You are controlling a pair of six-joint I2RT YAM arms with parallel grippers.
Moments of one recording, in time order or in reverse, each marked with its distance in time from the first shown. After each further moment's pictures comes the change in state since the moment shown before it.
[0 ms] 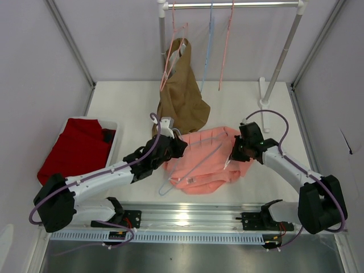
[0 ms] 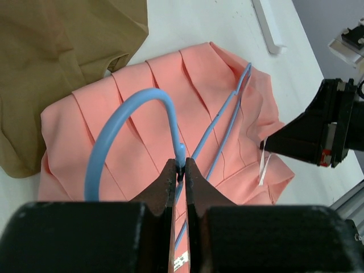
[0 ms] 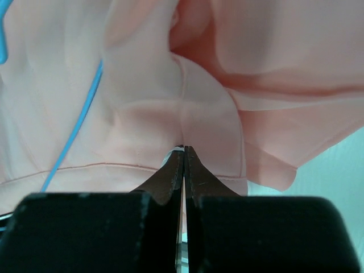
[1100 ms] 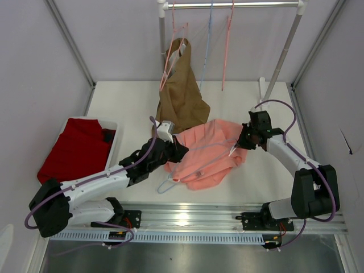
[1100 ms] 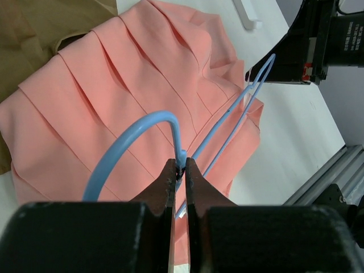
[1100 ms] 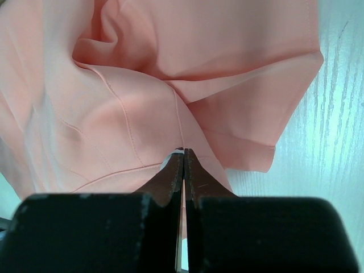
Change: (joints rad) left arm 0.002 -0.075 -0.066 0.022 0.116 0.033; right arm -0.178 0.126 0.129 0.037 -0.072 -0.097
